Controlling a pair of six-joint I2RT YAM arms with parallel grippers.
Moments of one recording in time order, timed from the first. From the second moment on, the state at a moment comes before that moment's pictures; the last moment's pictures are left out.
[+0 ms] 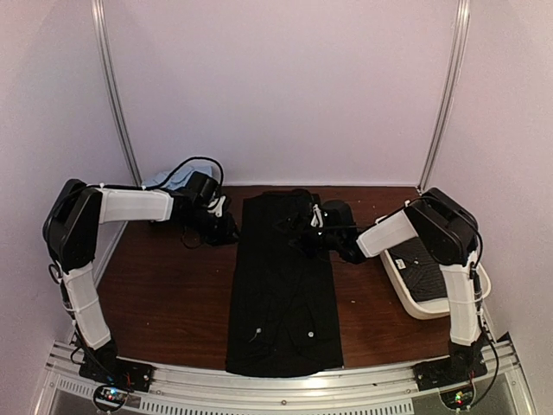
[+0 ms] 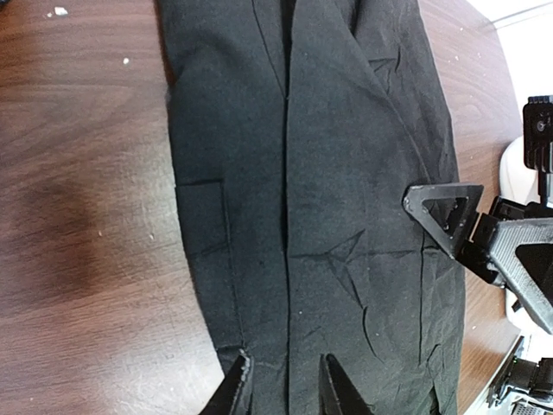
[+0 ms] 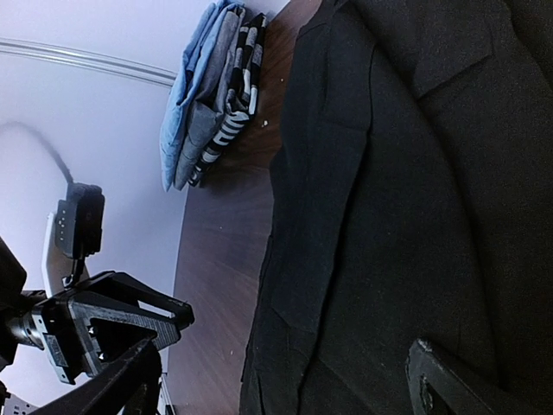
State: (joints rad) left arm -0.51 1.90 1.30 -0.34 0.33 -0.52; right arm 0.64 2.18 1.21 0.61 -0.38 1.05
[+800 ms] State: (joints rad) left arm -0.51 1.82 1.05 -0.28 0.38 -0.52; right arm 0.64 1.79 1.00 0.36 -0.24 0.79
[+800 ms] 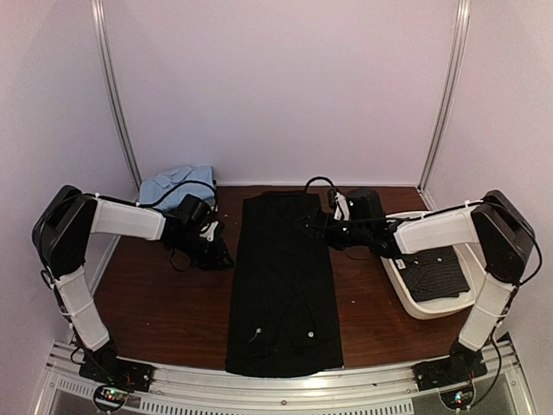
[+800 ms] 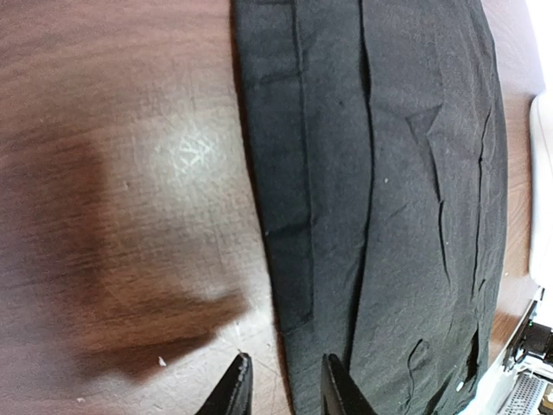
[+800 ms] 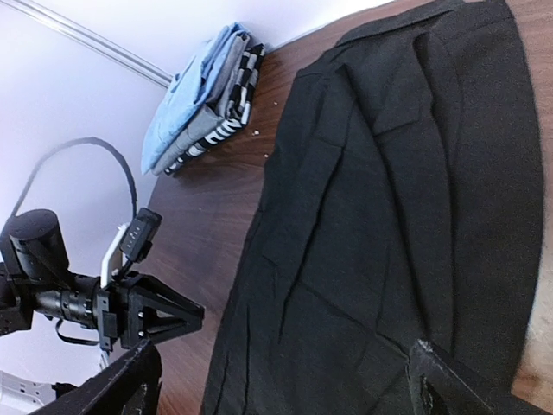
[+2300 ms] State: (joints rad) left arm -0.52 2.01 1.24 -0.25 0.23 -0.62; right arm 0.77 1.54 0.76 -0.02 -0.01 0.66
